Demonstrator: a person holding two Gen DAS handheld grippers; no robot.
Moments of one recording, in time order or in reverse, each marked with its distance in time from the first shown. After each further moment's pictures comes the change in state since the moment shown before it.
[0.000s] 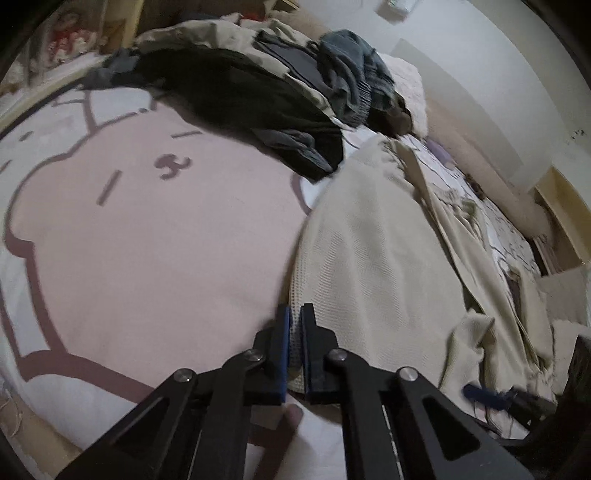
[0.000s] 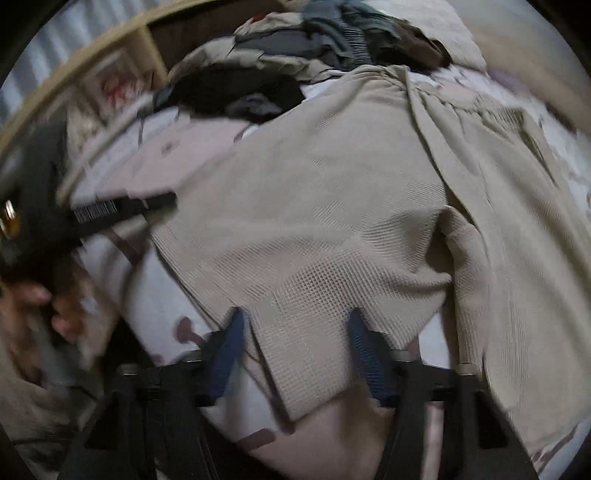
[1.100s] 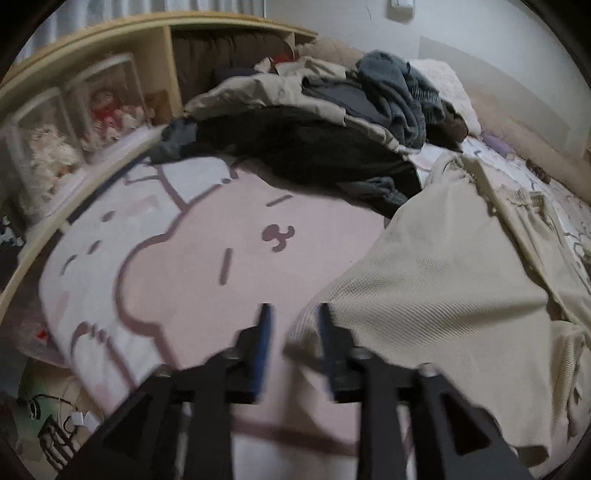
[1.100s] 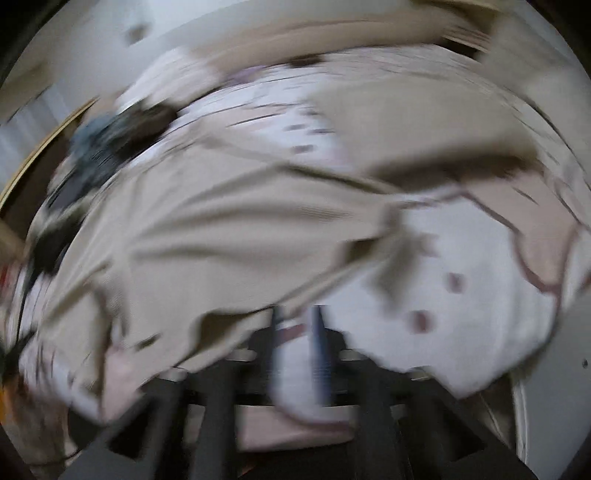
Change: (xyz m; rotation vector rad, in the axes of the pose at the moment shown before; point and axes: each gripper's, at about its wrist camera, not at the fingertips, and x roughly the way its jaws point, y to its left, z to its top) left arm -0.036 0.011 0.016 0.151 -0.142 0.296; right arm -0.158 -0.243 -0.163 0.798 -0.192 -0.317
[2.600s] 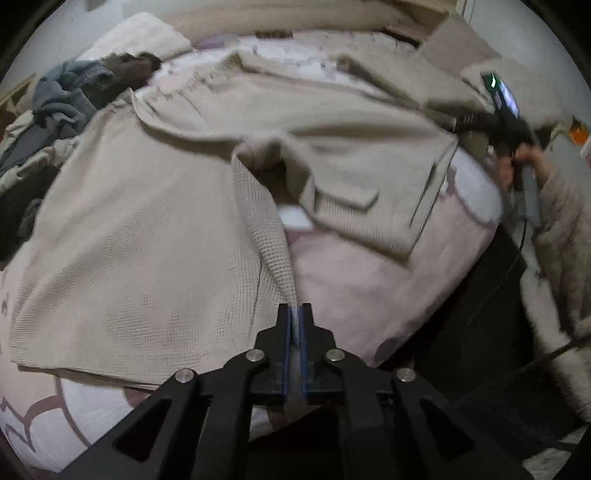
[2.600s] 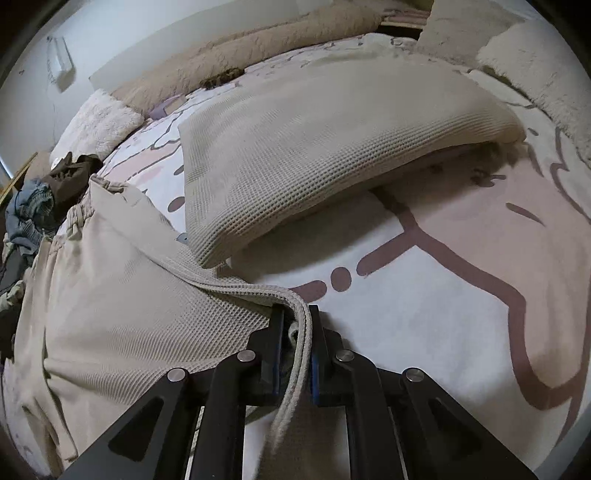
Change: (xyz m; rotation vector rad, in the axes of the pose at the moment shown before) left arm -0.060 -0.237 -0.101 0.727 0.239 -0.562; right arm 0.078 -0.066 0.059 0.082 -0.050 -0.085
